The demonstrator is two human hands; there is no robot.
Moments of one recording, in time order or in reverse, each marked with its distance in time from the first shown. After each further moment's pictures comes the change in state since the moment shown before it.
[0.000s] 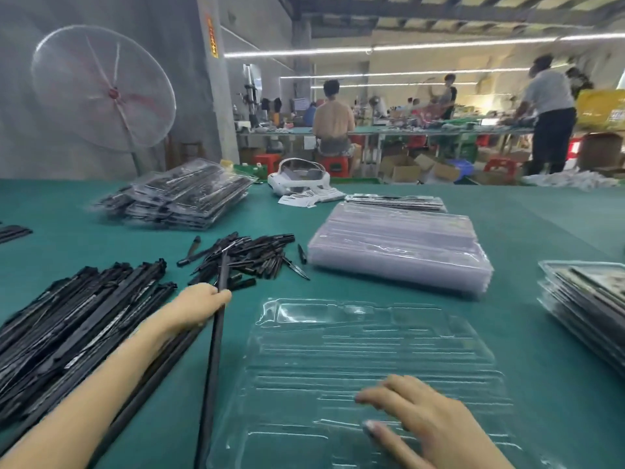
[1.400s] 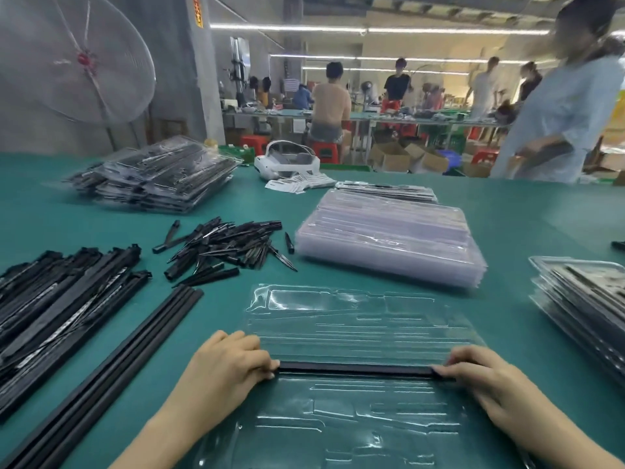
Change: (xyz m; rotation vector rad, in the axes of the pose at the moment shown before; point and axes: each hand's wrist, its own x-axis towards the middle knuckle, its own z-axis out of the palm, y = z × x) left_hand -0.072 0.013 0.087 0.296 0.335 0.767; right_hand -0.035 0.132 -0.014 -0.013 -0.003 0.149
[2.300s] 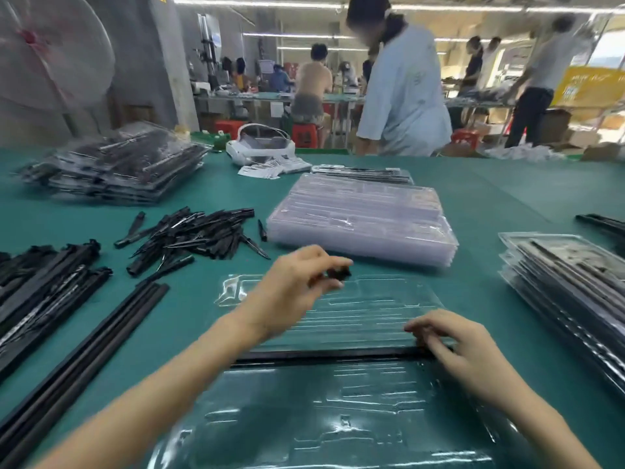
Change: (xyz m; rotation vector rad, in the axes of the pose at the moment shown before) left_hand 0.120 0.064 -0.010 -0.565 0.118 0.210; right_hand 0.019 -0.012 -0.003 0.286 0.115 0.207
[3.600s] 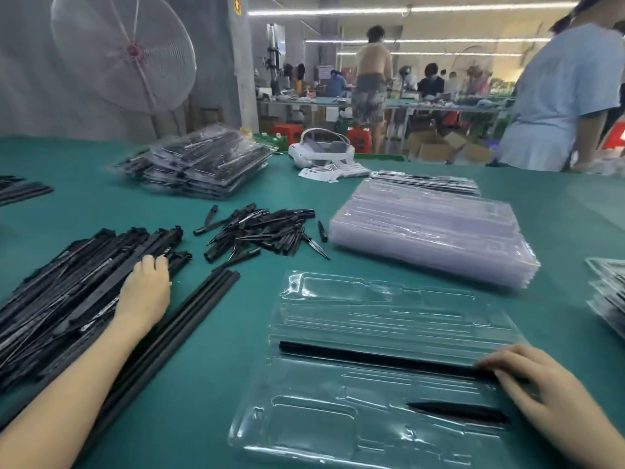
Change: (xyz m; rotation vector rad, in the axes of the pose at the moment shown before) left_hand -0.175 -0.169 -0.143 1.039 -0.127 -0.998; right_hand -0.014 -0.003 0.003 -0.212 -0.040 -0.010
